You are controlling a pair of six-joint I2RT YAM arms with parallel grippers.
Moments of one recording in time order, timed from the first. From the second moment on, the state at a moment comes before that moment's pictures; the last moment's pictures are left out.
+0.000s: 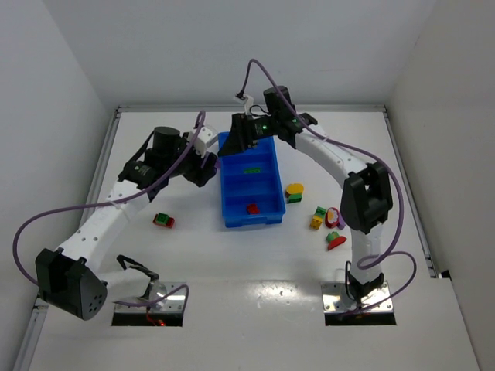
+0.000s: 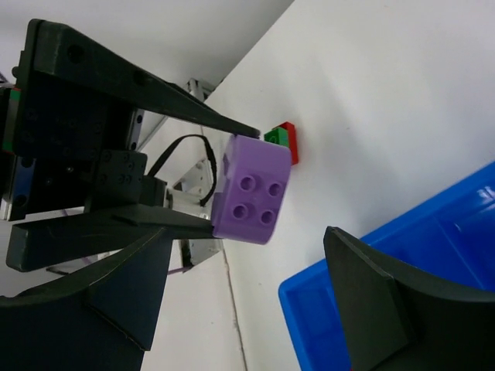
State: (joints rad) left arm -0.35 1.20 1.09 -0.47 0.28 0.28; right arm 0.50 2.01 1.76 -0.30 -0.97 0.33
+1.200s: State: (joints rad) left arm -0.39 1.21 1.07 -0.42 0.23 0.28; right arm 0.54 2.08 1.77 -0.26 -1.00 0.36
